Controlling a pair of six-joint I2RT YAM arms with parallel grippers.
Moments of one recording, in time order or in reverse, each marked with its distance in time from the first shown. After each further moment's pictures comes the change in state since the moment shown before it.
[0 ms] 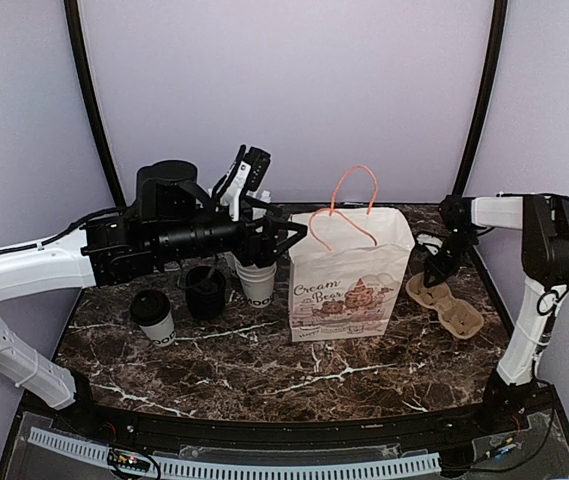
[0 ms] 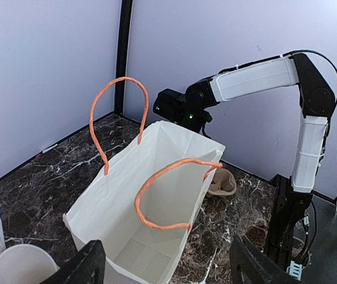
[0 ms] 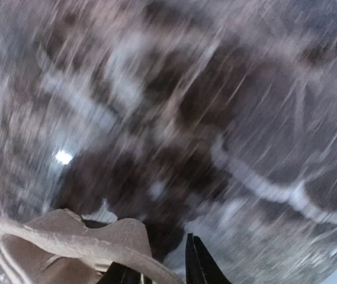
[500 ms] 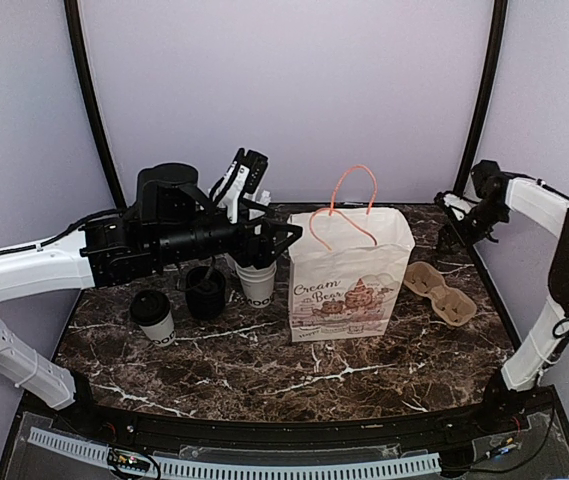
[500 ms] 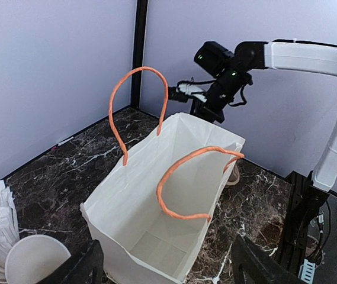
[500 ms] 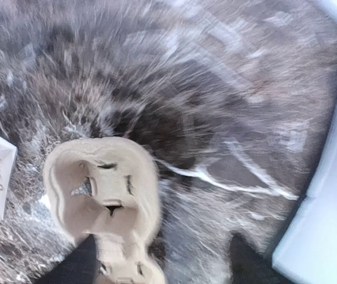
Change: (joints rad) left arm 0.000 -0.008 -0.011 -0.028 -0.068 0.014; right arm -0.075 -0.188 0.092 -0.039 -0.044 0.032
